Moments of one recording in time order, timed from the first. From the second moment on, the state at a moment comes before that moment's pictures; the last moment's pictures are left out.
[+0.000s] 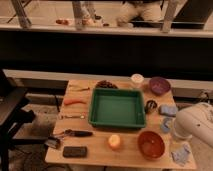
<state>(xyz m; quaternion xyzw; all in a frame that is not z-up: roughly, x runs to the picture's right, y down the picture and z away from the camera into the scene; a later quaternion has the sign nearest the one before) 0.333 0.234 0.708 -0.29 0.04 0.06 0.96</state>
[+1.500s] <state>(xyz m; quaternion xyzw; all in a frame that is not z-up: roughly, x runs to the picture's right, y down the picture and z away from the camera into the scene) 0.241 0.284 0.643 -0.30 0.00 0.00 0.95</state>
